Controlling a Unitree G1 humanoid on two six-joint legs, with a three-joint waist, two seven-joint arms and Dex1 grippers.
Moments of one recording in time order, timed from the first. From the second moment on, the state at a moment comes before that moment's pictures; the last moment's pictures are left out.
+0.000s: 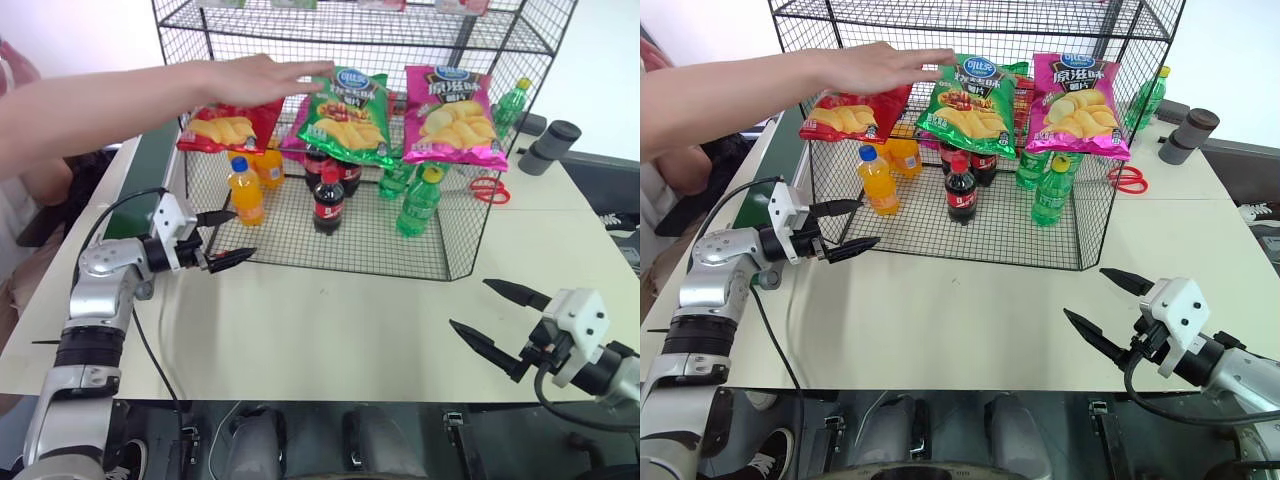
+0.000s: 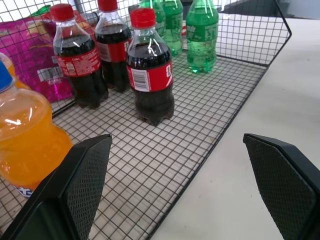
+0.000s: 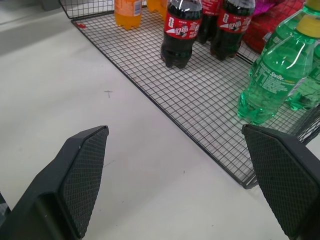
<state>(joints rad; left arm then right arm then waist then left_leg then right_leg) -0.50 0.62 0.09 0.38 -0.34 0.03 -1.19 0.44 -0.69 -0.48 -0.61 0.51 0.28 0.83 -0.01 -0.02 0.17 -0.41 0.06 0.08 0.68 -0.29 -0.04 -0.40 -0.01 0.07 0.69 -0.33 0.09</state>
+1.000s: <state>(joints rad) -0.46 0.63 0.09 0.31 -0.38 0.10 -1.20 0.42 -0.68 -0.47 -0.59 0.53 0.26 0.84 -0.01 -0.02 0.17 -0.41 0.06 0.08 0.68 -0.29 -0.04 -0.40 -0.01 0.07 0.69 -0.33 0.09</state>
